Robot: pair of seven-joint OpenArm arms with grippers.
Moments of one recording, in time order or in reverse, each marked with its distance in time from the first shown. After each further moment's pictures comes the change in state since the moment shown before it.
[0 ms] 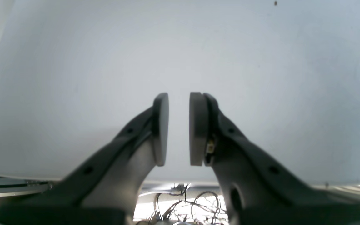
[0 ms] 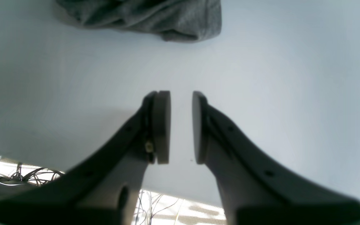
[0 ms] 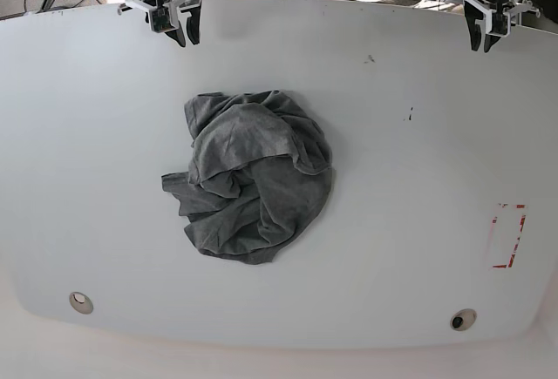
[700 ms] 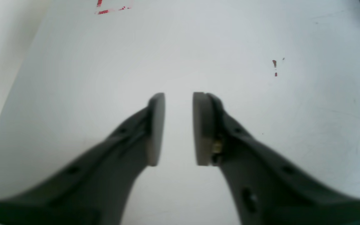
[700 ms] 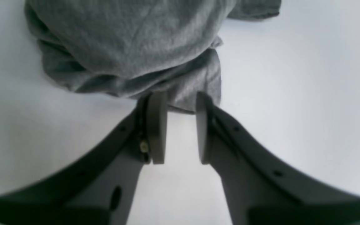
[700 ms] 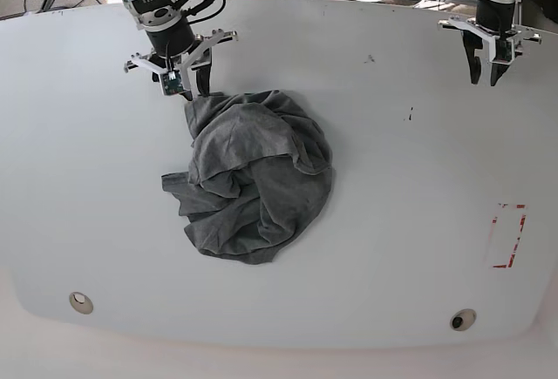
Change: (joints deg) left arm -6.4 0.1 0.2 0.3 0.3 0.0 -0.4; right arm 17.0 0.1 -3.7 0.6 -0.4 0.5 -17.3
